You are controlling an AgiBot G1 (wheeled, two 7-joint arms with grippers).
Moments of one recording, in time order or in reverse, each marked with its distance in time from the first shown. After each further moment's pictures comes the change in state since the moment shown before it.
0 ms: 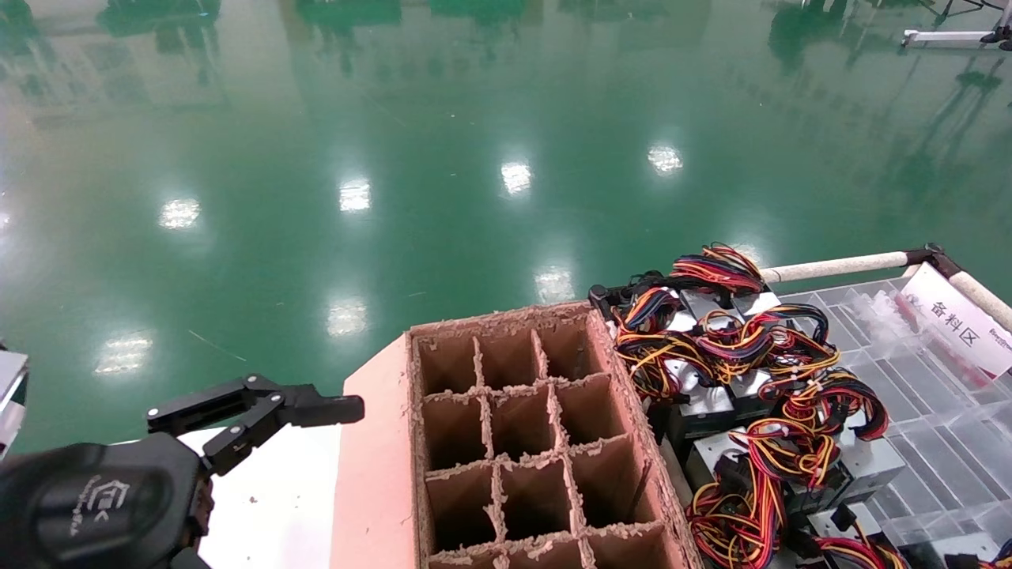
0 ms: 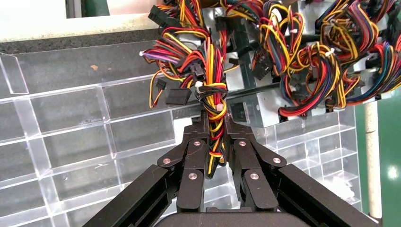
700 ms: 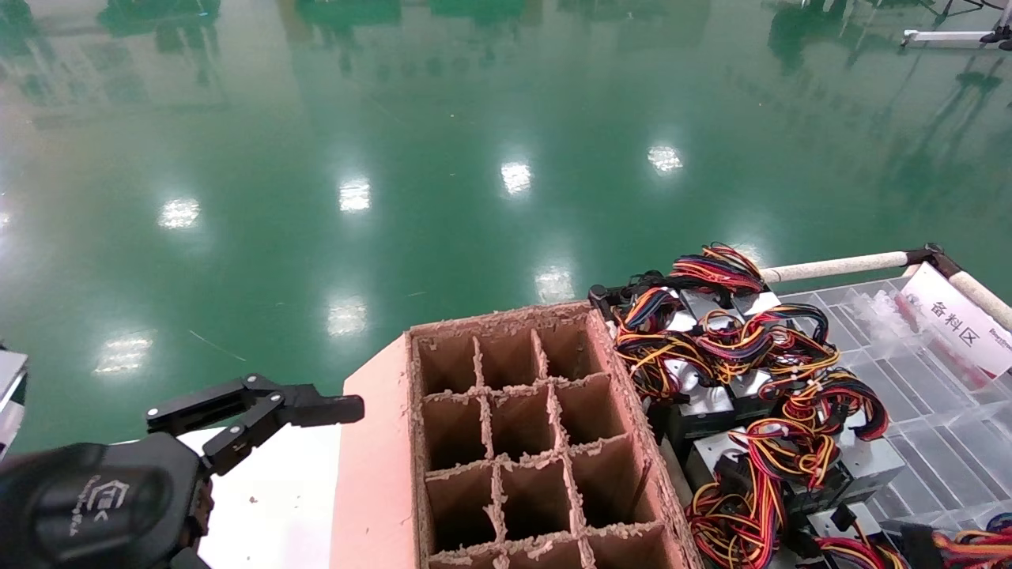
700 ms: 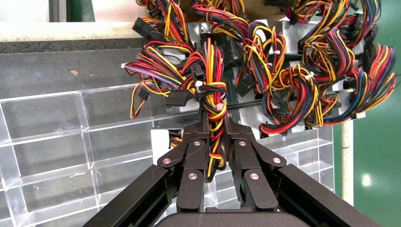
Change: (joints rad) left arm 0.000 0.000 0.000 0.000 0.000 0.000 0.000; right arm -0.022 0.056 0.197 0.130 -0.131 0.002 0.071
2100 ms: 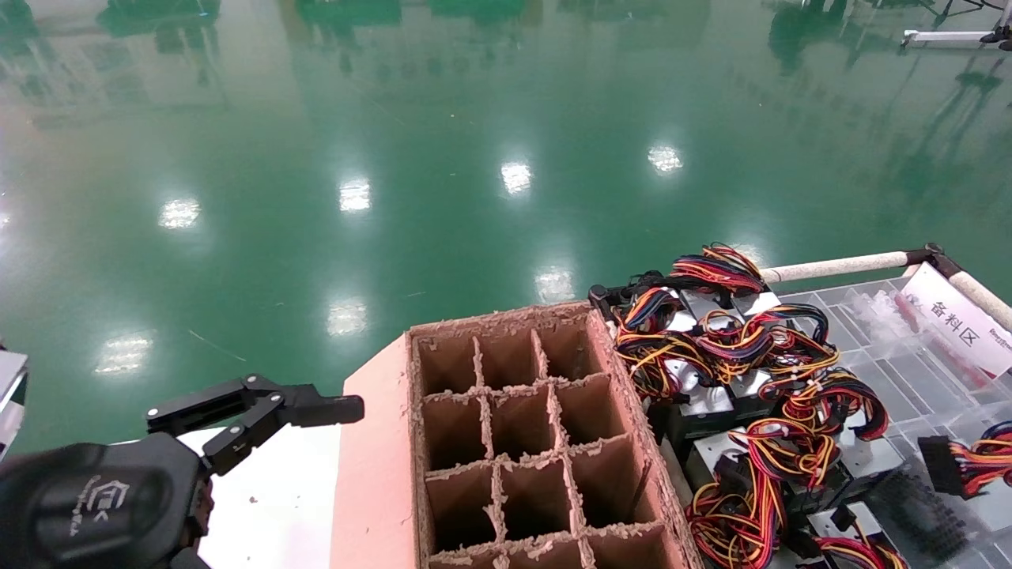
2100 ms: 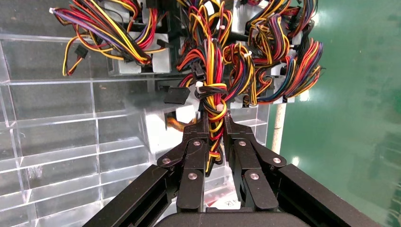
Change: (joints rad) left arm 0.000 0.000 0.000 0.000 0.000 0.000 0.000; right arm -0.073 0.051 0.351 0.090 -0.209 0.028 -0.040
